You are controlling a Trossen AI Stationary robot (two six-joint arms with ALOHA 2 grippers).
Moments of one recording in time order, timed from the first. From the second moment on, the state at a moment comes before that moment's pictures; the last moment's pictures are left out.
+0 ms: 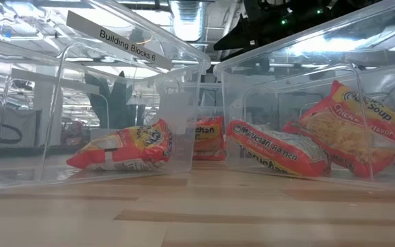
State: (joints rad) left arm -1.10 1.15 0.97 -0.61 -0.48 -0.98; right arm -0.12 1.36 0.73 0.45 0.21 0.19
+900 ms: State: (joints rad) left arm -1.14 1.36 0.98 -0.70 -0.53 -1.15; right arm -0.15 1.36 0.73 0.45 0.27 0.19
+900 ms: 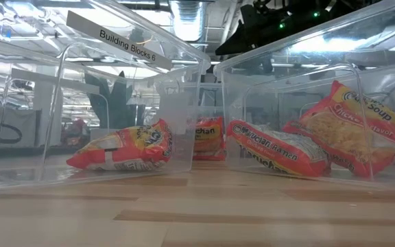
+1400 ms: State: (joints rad) left arm -1.09 1.39 1.04 -0.73 -0.35 -1.08; right arm -0.15 1.36 0.73 0.45 0.27 0.20
